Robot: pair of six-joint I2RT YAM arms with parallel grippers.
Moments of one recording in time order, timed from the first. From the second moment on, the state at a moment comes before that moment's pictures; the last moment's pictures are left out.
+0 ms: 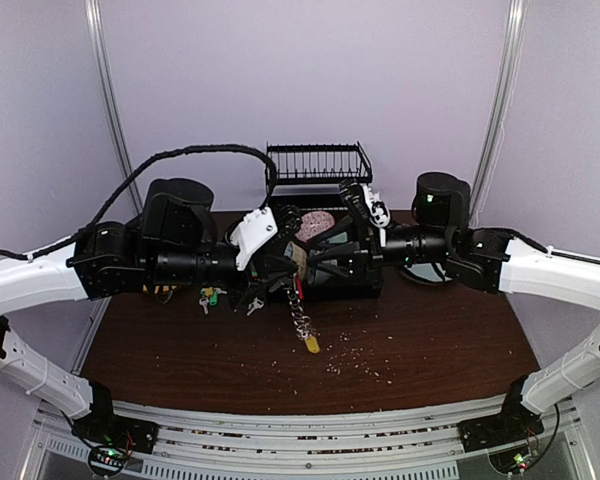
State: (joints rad) left arm -1.16 1.28 1.25 -0.38 -0.03 0.28; right arm 0.87 1.34 1.08 0.12 -0.65 -0.13
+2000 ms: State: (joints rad) left arm -1.14 1.16 0.92 0.11 0.08 0.22; right arm 0.91 1.35 0.90 0.70 -0.70 0.29
